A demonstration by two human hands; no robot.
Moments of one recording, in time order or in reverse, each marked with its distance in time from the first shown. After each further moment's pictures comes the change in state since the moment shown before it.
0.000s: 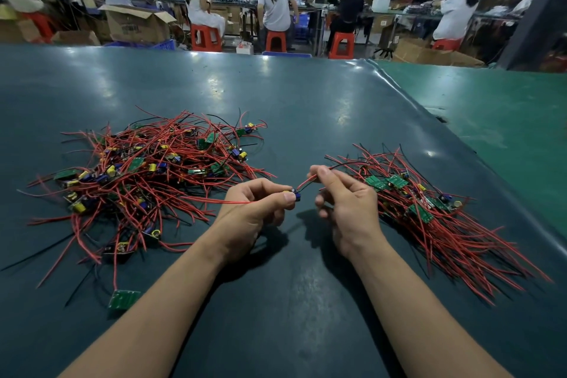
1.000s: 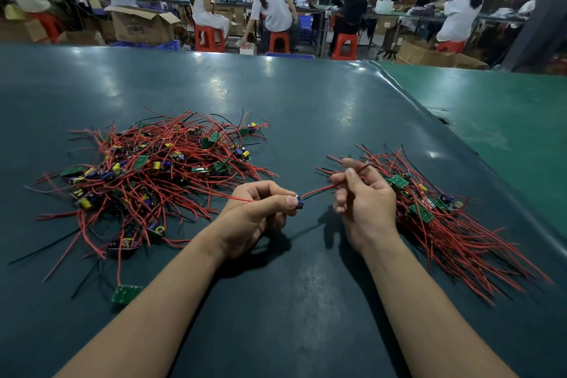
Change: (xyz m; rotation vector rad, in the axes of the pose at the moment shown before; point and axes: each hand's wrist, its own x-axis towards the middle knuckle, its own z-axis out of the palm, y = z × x) left_hand -0.003 0.006 0.000 -0.003 -0.081 -0.088; right_hand 0.010 -0.008 -0.013 0.106 0.134 -0.002
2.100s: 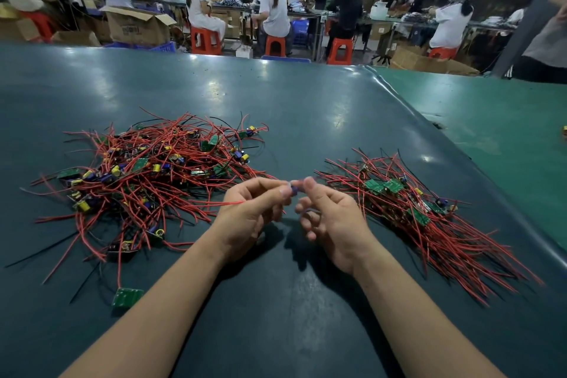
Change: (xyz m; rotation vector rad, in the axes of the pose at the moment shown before) left_hand 0.003 -0.002 -0.002 -0.142 0.102 0.117; right_hand -0.026 0.007 0.013 -0.165 -0.344 0.271
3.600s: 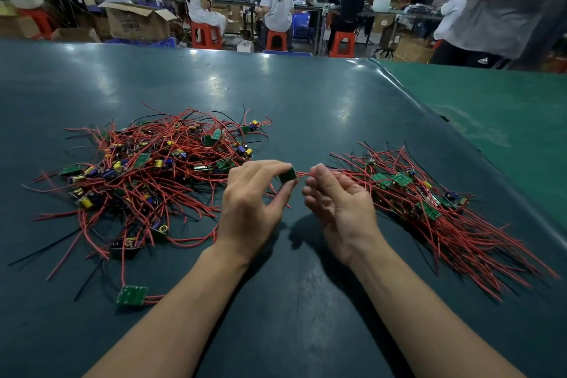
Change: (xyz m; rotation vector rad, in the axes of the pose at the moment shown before) left_hand 0.001 -0.009 -0.004 1.171 0.261 1.005; right_hand 0.004 0.002 0.010 0.337 0.115 -0.174
